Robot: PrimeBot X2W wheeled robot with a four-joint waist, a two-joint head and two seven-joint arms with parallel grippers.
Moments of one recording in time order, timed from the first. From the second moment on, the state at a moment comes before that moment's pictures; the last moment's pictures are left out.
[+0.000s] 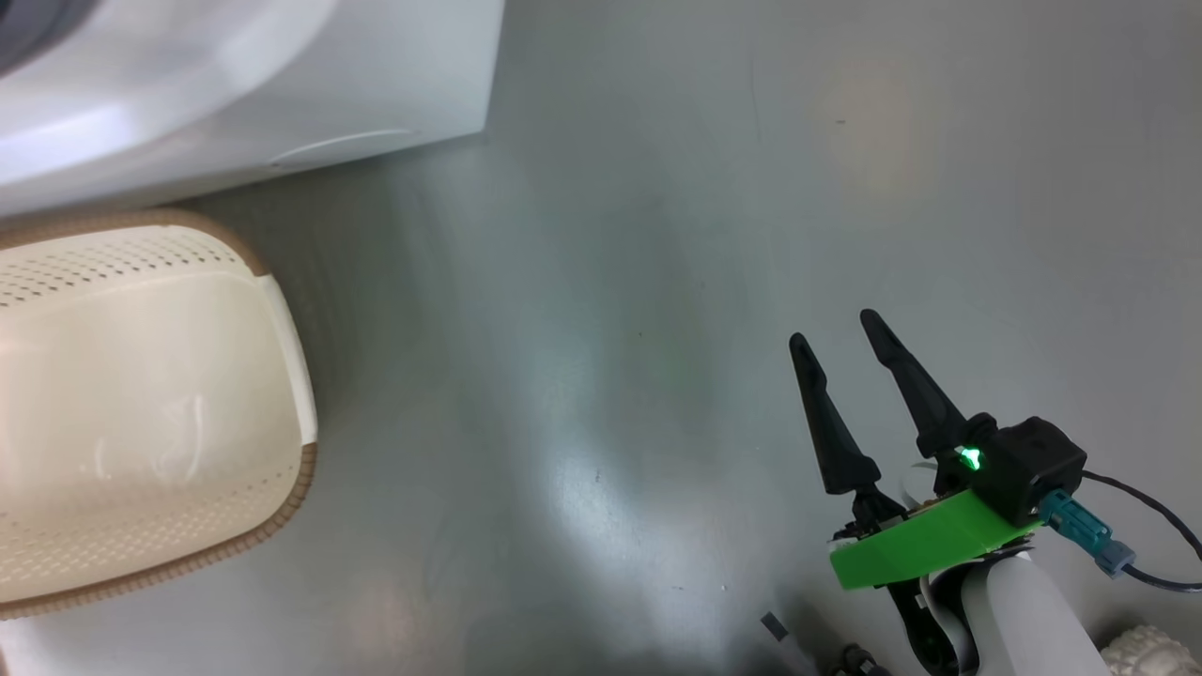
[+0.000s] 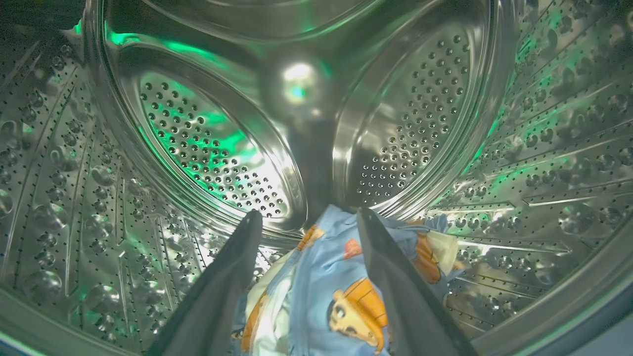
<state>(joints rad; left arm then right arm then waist) -1.16 0.33 0.13 0.63 -0.25 -0.13 -0.26 -0.23 -0.05 0.15 0.08 0.22 0.13 -0.26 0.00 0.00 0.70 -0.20</state>
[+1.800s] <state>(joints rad) -0.32 0.15 0.22 0.28 -0.21 -0.13 -0.26 -0.14 -0.07 0.12 0.17 0.24 0.13 -0.26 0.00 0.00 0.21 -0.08</state>
